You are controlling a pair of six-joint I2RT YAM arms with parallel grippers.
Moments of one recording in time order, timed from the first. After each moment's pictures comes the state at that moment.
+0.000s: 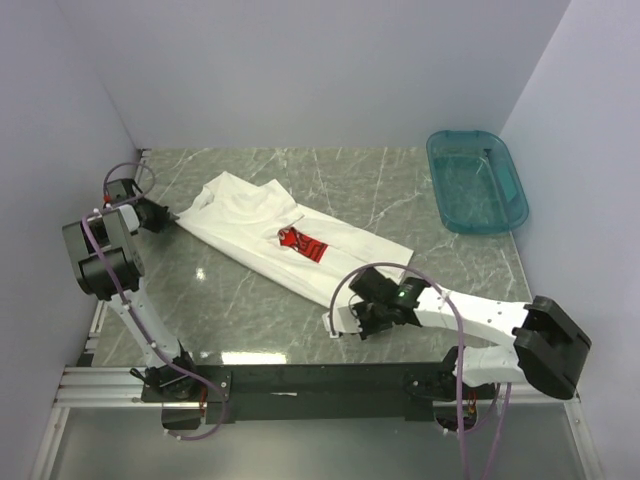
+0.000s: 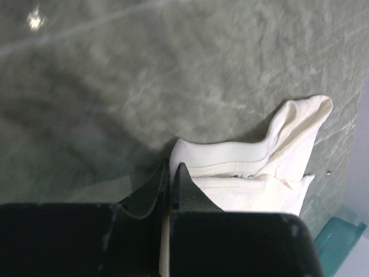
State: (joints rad) left arm 0.41 2.00 1.22 -0.10 0.30 -0.81; right arm 0.90 1.23 0.62 -0.60 -0.14 -0.98
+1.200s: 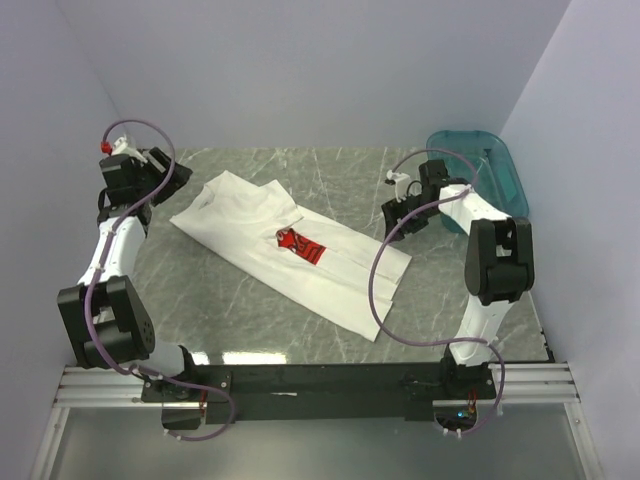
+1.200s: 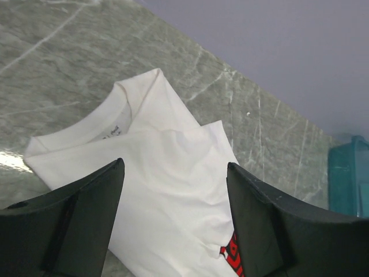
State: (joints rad) left arm 0.25 1.46 1.10 -0.04 0.30 -0.54; right arm 0.08 1.88 1.35 -0.68 -0.50 -0.42
